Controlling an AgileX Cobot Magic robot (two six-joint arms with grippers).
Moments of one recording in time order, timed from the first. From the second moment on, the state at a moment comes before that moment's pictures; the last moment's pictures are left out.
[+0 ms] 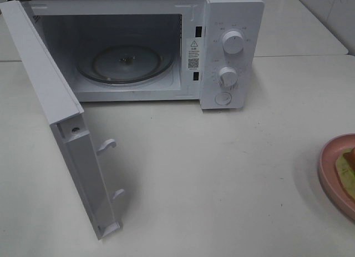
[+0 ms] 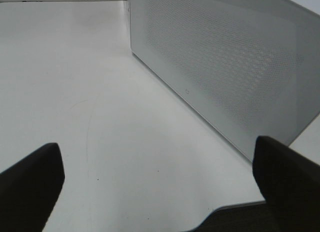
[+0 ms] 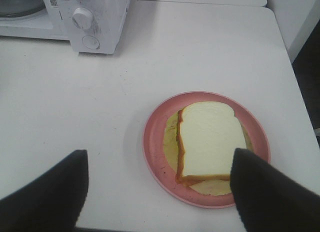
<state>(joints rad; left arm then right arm) -0.08 0.00 -0.52 -0.09 1.08 0.05 0.17 0.14 -0.70 -0.11 1.14 0.07</state>
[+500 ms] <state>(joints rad) -0.08 0.00 -0.52 -0.09 1.08 0.05 0.08 0.00 -0.50 -0.07 1.02 0.08</state>
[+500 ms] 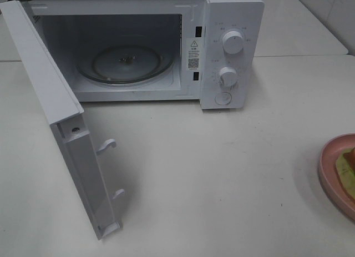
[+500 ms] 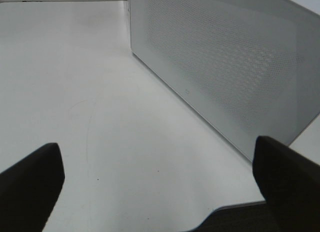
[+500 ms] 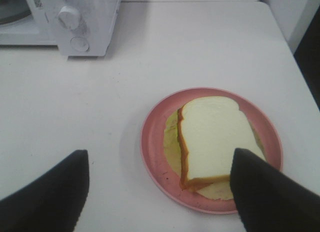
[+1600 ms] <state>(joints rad) -0.08 0.00 -0.52 -0.09 1.08 0.05 0.03 0.00 -0.50 -0.07 1.01 0.08</state>
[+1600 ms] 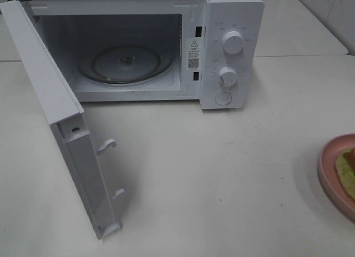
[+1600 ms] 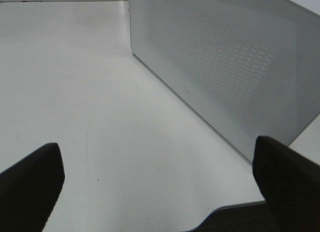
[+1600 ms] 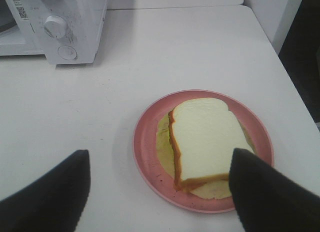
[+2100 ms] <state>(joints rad) -0.08 0.00 -0.52 -0.09 1.08 0.05 0.03 0.00 -0.50 -0.07 1.01 0.08</state>
